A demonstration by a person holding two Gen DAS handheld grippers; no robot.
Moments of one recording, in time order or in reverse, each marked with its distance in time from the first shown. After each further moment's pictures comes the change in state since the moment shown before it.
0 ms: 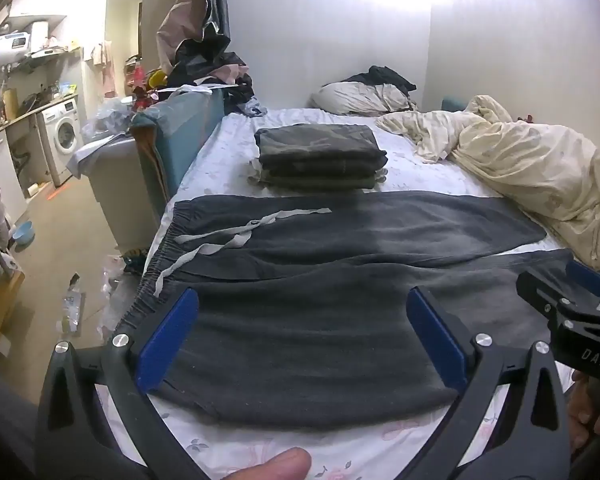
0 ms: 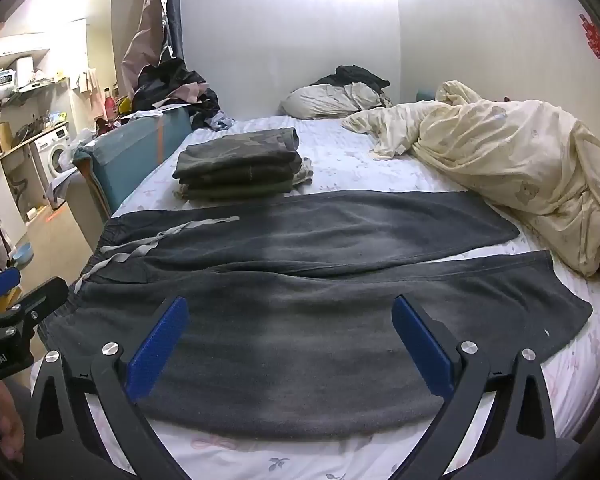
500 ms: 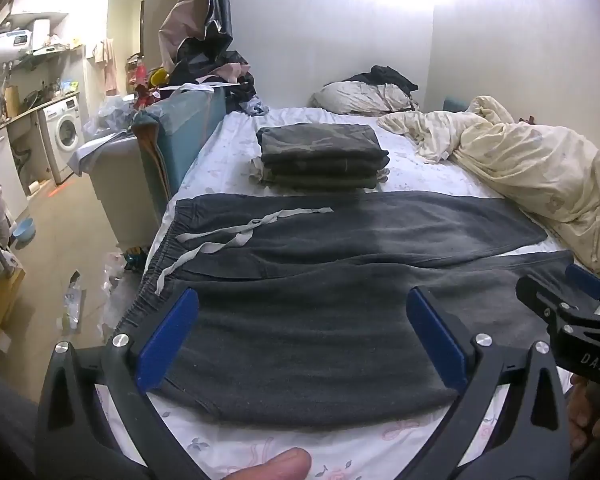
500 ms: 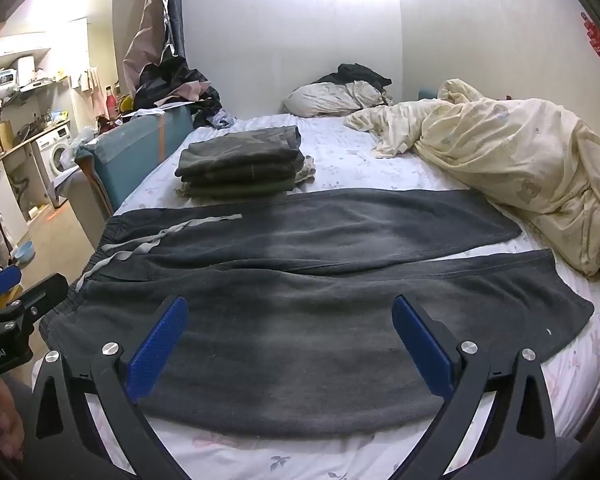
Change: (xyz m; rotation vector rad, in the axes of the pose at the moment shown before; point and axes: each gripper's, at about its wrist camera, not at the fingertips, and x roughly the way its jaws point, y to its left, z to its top) left arm -0.001 0.003 0.001 0.001 0.011 0.005; right arm 0.001 0.001 0.000 0.007 0.002 0.005
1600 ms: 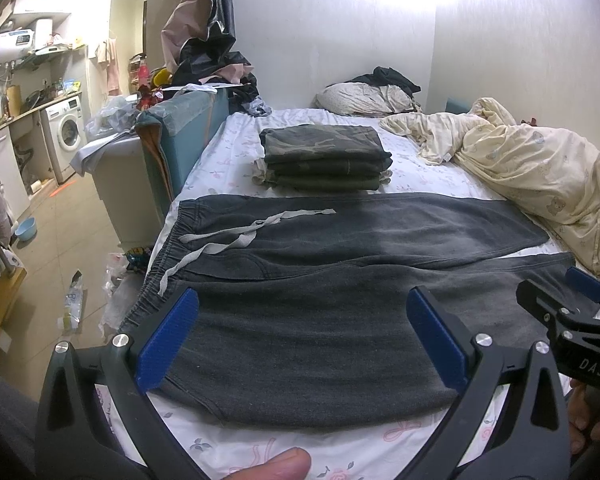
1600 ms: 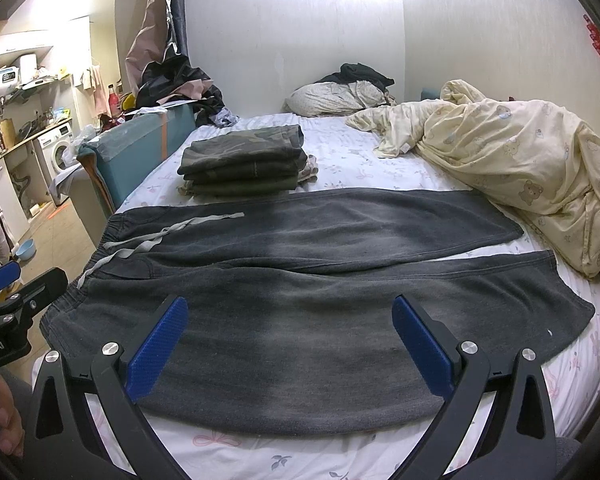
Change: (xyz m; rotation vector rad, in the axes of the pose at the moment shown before) left arm 0.002 0.004 0.001 -0.002 -0.003 0.003; right arm 0.003 0.004 -0.002 -0.003 0.001 0.002
